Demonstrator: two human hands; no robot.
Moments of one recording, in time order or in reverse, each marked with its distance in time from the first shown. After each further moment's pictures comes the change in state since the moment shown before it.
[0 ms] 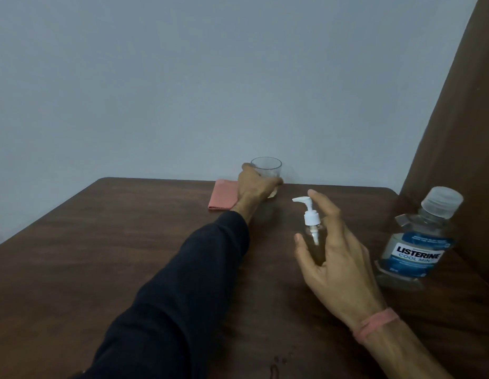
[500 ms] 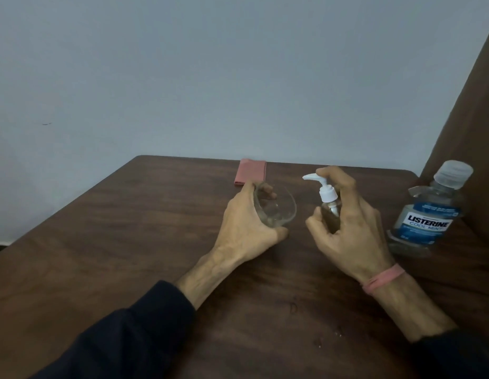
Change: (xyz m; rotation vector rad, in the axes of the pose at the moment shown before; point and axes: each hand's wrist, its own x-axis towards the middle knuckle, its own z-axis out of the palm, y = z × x) left_hand -0.209 -0.045 -0.111 -0.003 -0.052 0.308; right_hand -0.004 -0.028 -0.014 0.047 -0.010 -0.104
